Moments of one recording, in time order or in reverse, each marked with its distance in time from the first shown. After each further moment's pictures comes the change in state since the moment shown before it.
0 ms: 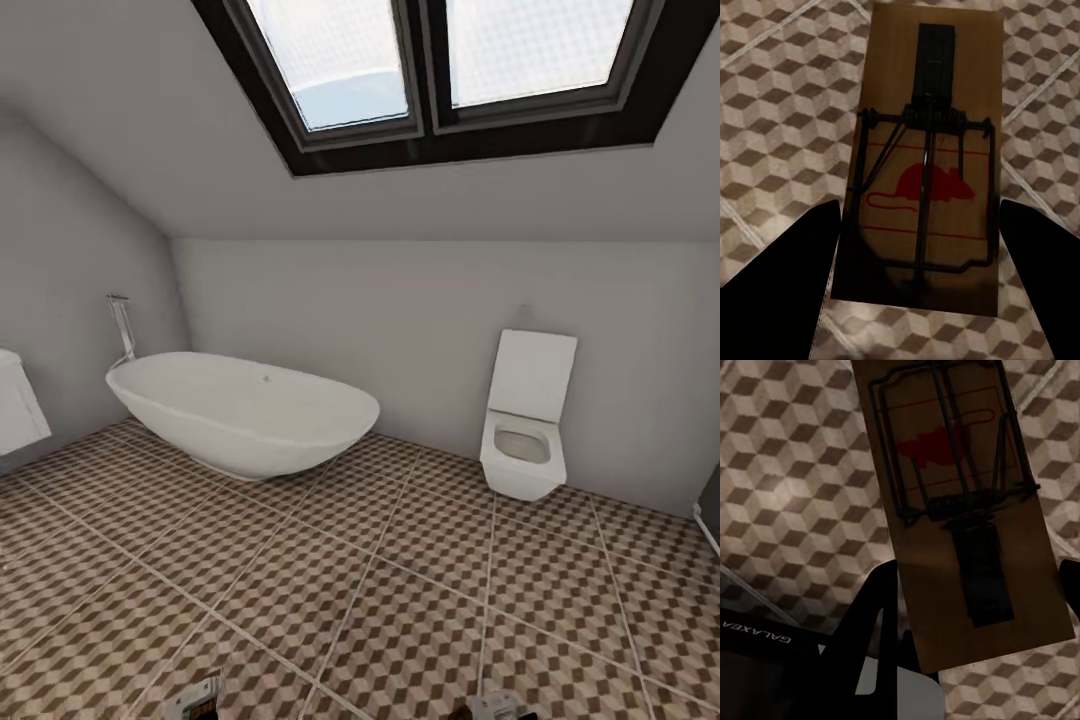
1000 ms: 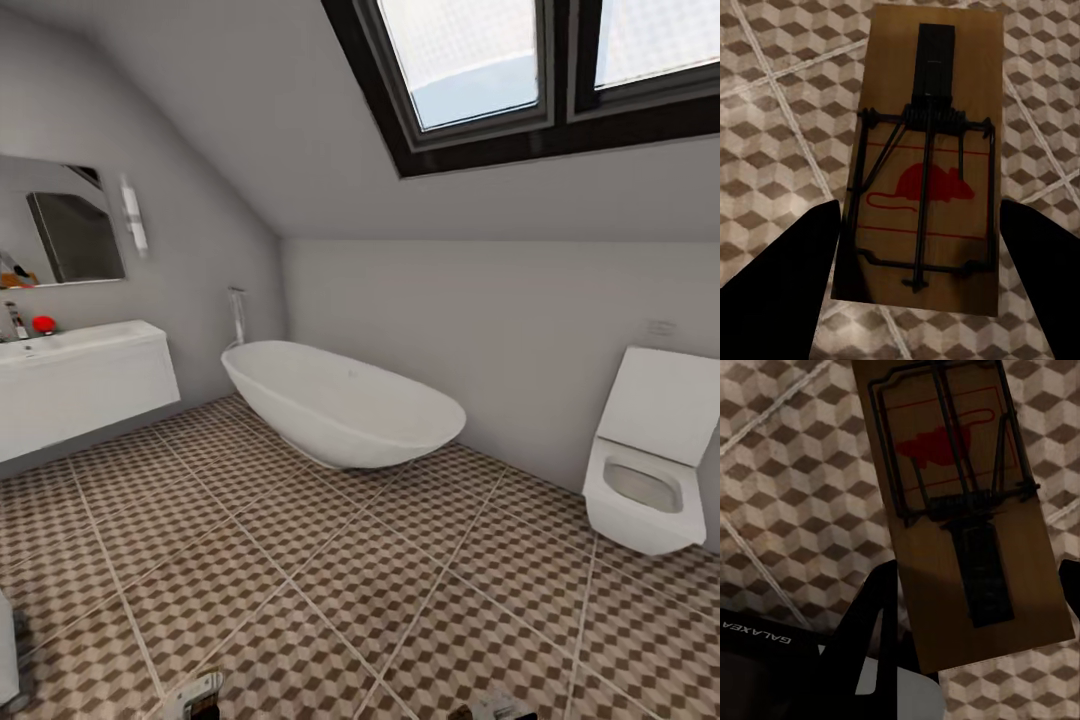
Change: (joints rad) left arm 0.000 0.000 0.000 -0.015 0.000 -0.003 -0.001; right arm 0.000 0.000 0.000 0.000 0.000 -0.001 0.000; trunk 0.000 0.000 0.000
